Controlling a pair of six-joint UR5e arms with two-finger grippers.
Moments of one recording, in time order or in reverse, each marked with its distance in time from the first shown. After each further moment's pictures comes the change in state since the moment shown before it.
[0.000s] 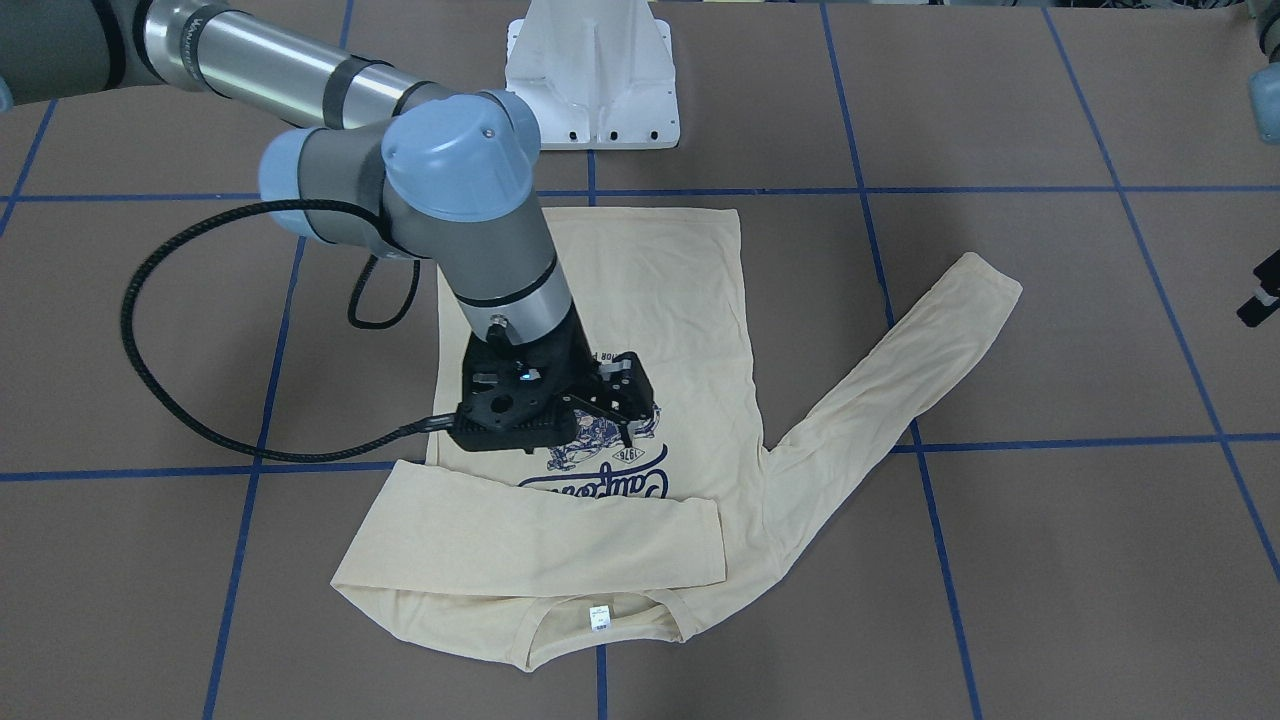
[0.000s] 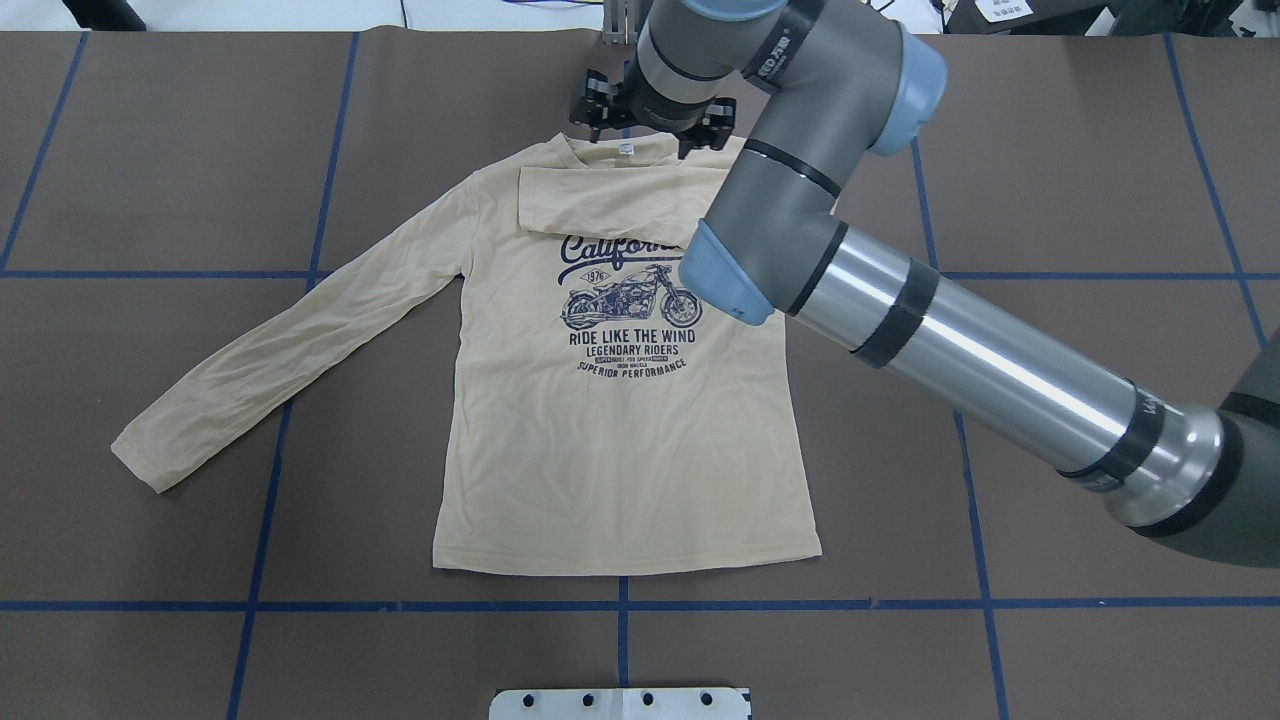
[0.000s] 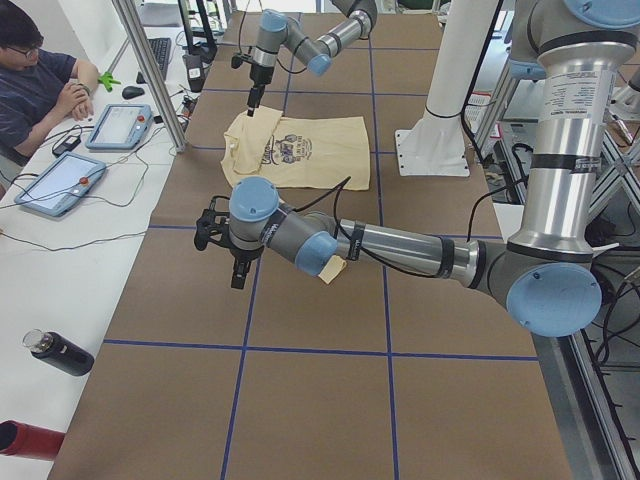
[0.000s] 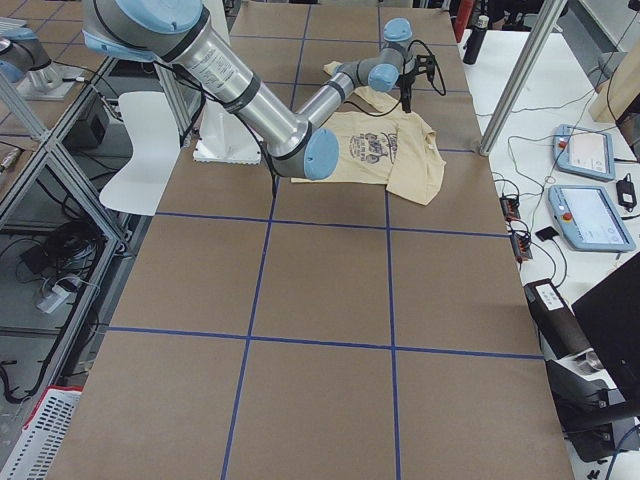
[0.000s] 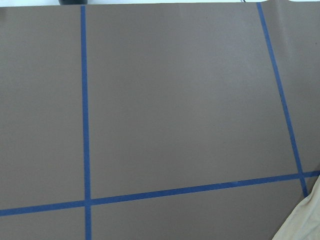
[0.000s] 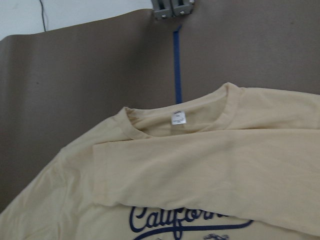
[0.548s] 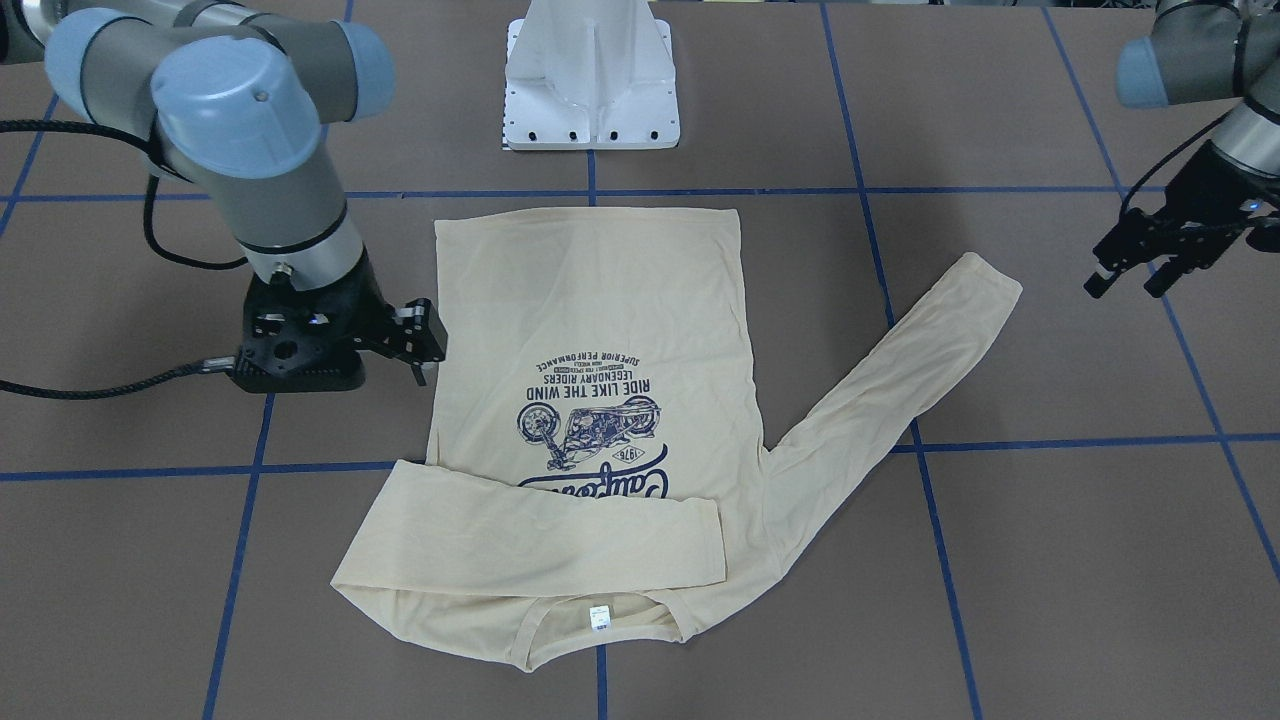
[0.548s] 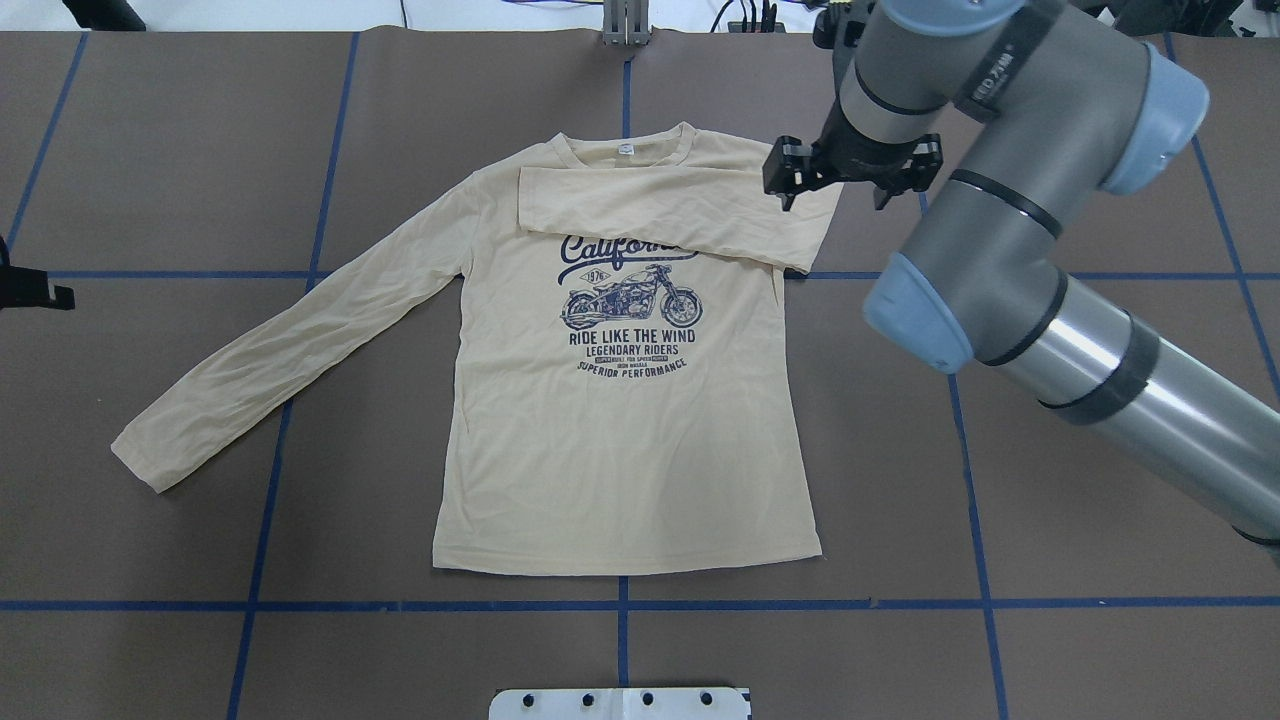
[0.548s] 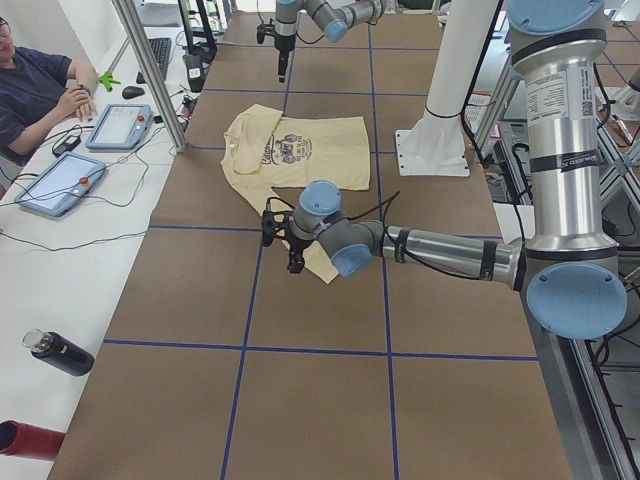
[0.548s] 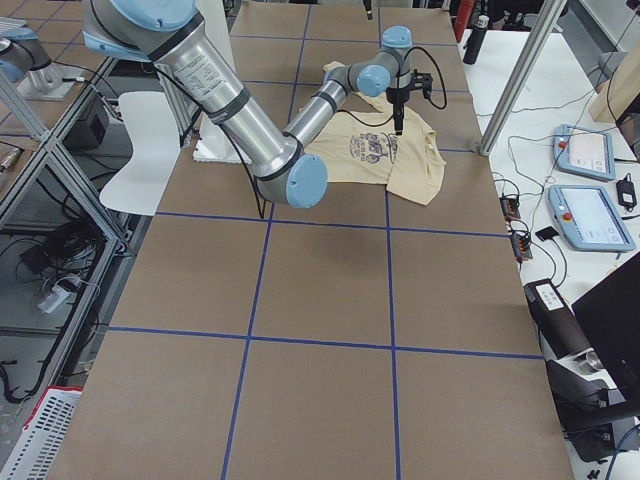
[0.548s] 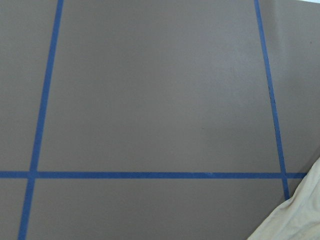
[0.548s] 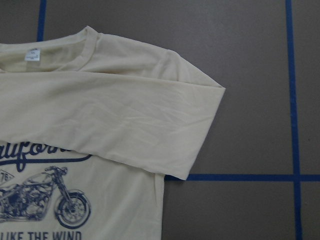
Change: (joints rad) left arm 0.328 0.170 -0.155 -0.190 0.249 -0.458; right arm 0.065 -0.296 0.364 -0.343 0.051 -0.265
